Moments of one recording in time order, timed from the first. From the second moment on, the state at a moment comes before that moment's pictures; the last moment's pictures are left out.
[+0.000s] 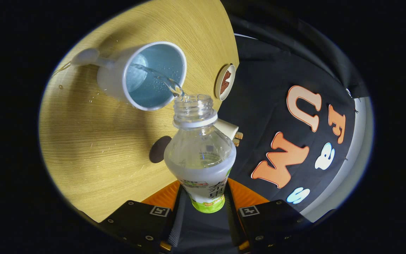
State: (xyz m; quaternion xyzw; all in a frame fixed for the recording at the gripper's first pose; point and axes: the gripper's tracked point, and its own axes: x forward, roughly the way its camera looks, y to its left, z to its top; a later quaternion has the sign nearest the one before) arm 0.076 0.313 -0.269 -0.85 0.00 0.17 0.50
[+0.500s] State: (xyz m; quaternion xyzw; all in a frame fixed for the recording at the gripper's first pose) arm 0.077 0.320 -0.262 -0.86 -0.01 0.17 0.47
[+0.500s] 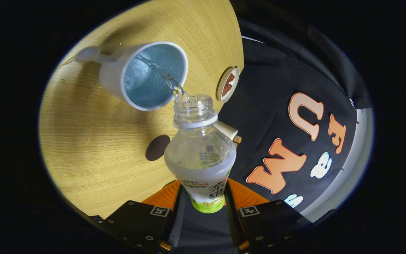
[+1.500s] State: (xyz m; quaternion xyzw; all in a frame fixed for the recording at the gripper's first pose) arm 0.089 0.333 -0.242 -0.89 -0.02 0.18 0.43
